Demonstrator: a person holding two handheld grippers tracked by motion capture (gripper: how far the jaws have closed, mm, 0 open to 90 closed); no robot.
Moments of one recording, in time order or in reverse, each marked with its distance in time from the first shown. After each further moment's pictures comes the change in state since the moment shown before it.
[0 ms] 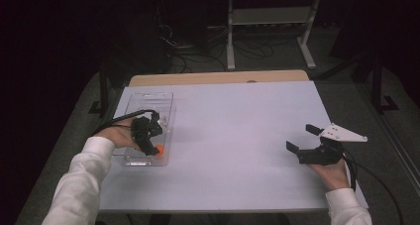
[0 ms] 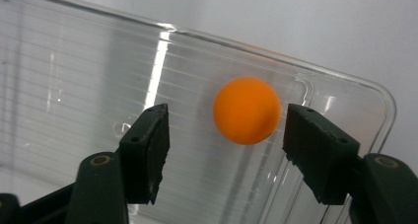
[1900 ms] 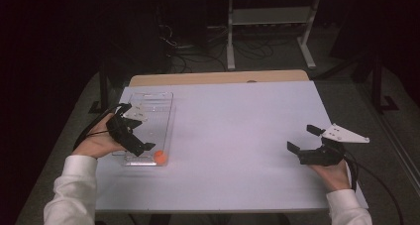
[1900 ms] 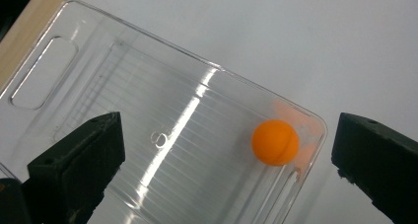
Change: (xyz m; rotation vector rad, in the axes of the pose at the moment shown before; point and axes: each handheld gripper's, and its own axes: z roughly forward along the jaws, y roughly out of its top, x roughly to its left) left arm -0.020 -0.041 -0.050 -0.391 0.141 -0.247; right arm 0.002 0.001 -0.004 -0.010 -0.004 0.007
